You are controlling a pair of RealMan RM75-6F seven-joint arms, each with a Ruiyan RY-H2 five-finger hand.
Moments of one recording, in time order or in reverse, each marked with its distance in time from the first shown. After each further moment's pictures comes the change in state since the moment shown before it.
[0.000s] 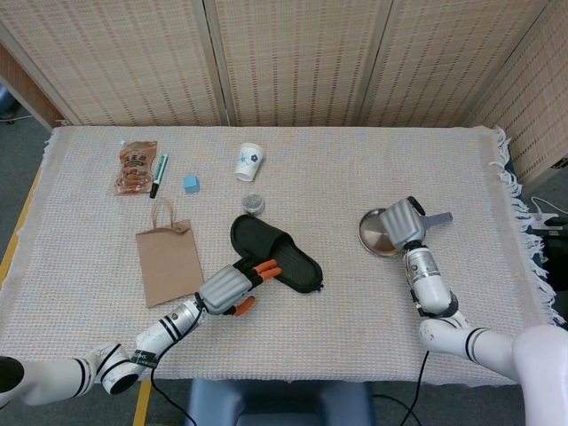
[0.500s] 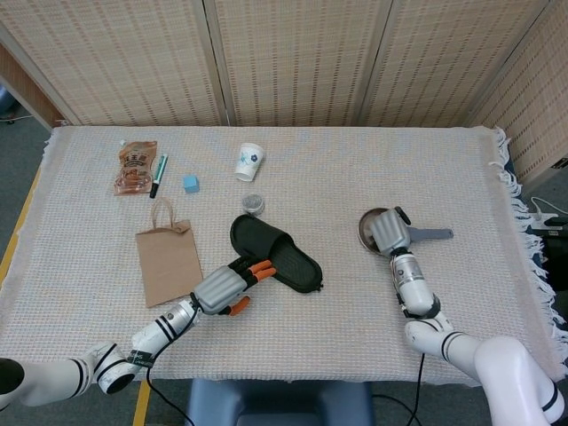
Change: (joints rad) left arm 0.013 -0.004 0.016 0.044 0.025 0.012 -0.046; right arm -0.022 -0.197 0.024 0.286 -0.105 -0.086 0.153
